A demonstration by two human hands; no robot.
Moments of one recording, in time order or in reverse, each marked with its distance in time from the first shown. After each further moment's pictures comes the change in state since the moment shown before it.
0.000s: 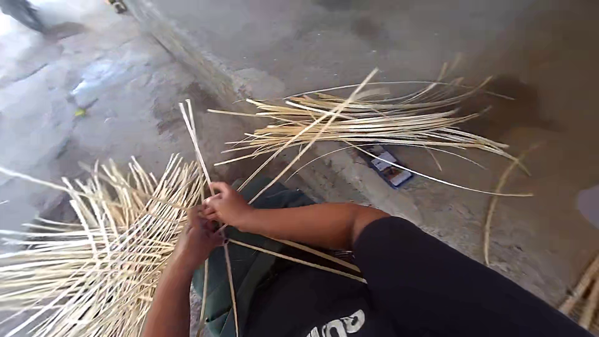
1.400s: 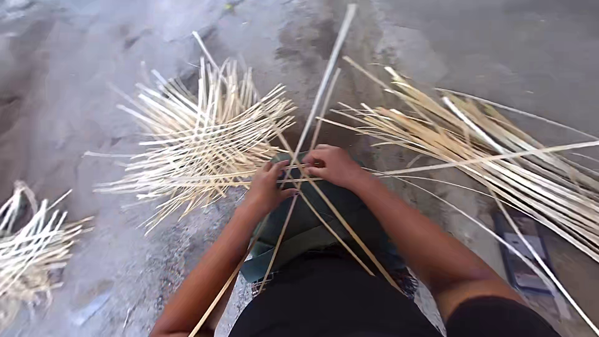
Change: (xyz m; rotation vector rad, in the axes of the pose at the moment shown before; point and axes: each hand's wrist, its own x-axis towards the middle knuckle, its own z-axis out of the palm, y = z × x) left_hand -0.042 -0.017 0.005 -0.037 0.268 -0.096; right_hand 0.039 0.001 -0.050 -1.016 -0.522 -0.524
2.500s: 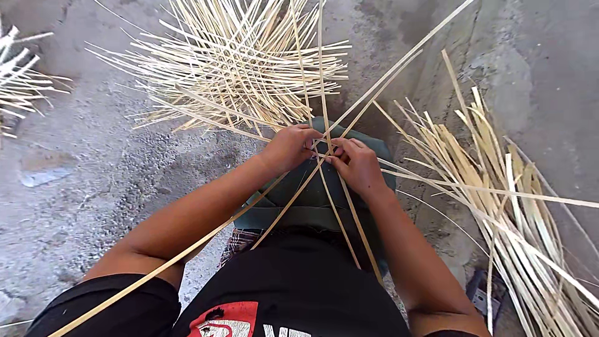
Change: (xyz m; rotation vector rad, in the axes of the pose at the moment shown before) left_hand -0.005 -0.034 0.011 -0.109 0.117 0.144; right_hand -0.005 -0.013 0.038 -0.167 -0.021 -0.108
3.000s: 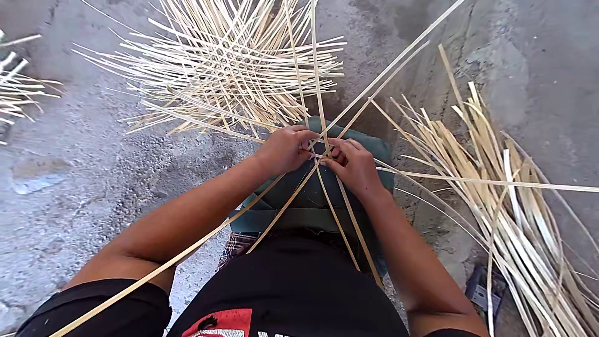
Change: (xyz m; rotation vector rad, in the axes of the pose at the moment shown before) left_hand -0.001 -0.013 0.010 0.029 0.087 0.118; right_hand -0.005 0.006 0.007 0.037 0.050 0.015
